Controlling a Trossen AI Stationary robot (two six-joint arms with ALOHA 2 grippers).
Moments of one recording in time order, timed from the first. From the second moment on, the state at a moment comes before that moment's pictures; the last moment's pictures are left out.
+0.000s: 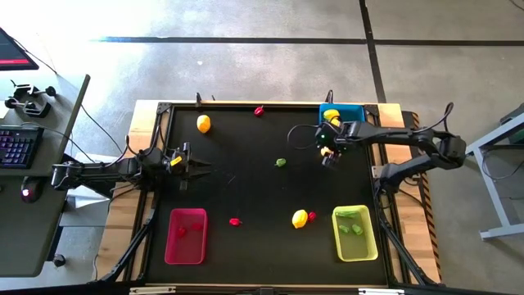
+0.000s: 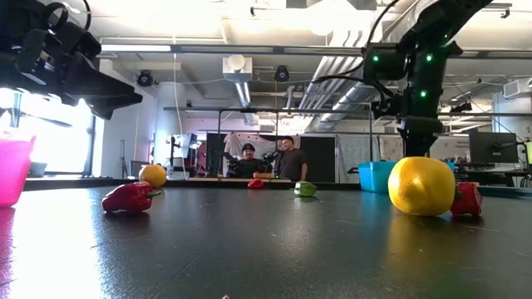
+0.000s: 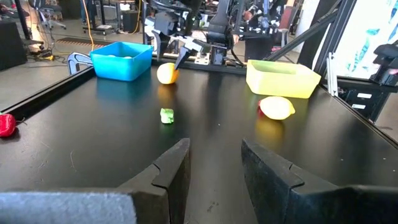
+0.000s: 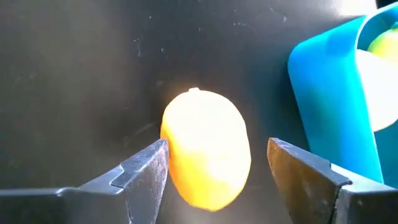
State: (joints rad) left arm 0.11 0.18 0.01 0.02 0.04 -0.08; right arm -0.43 1.34 0.78 -0.77 0.23 -0.07
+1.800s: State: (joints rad) left arm 0.11 0.18 0.01 0.02 0.04 -0.08; right arm -0.35 1.34 1.00 -0.67 0.05 0.19
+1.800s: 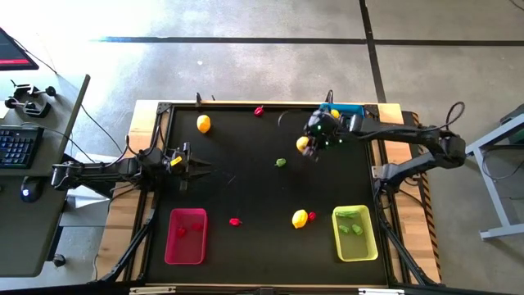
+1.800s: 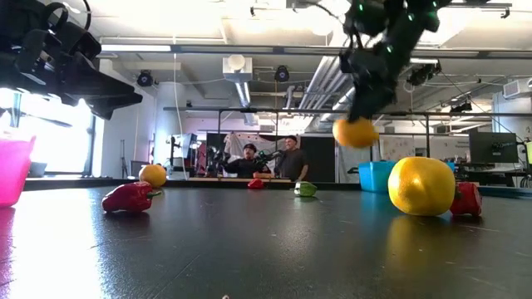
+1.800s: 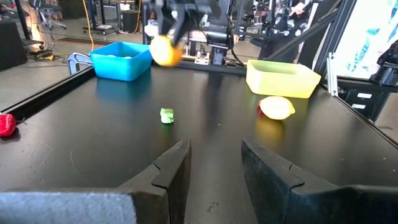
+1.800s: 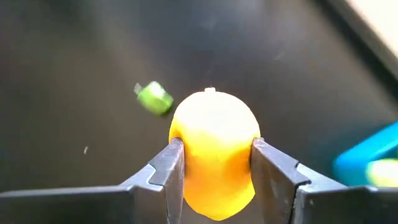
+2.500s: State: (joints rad) left arm 0.11 0.18 0.01 0.02 0.04 -0.08; right arm -0.81 1.40 1.25 -0.97 0.33 0.23
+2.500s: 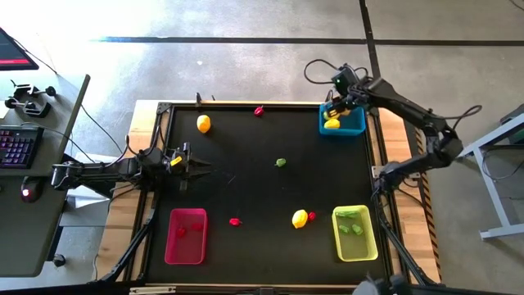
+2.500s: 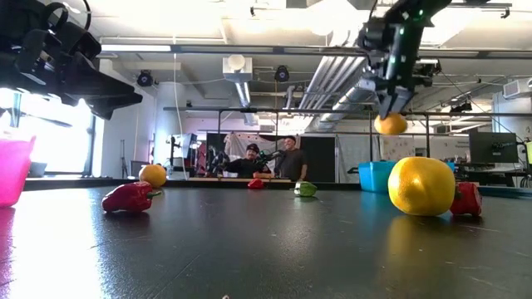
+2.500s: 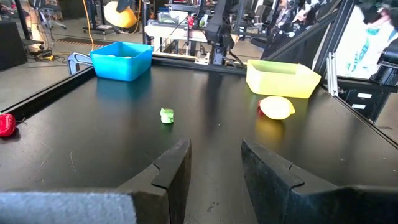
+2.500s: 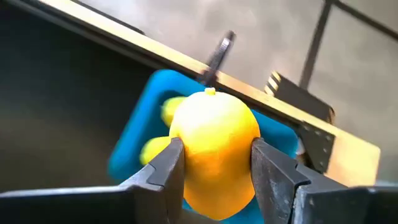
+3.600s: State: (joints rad) left arm 0.11 0.18 0.01 0.02 0.04 -0.08; right arm -0.98 1.71 1.25 -1.02 0.33 0.45
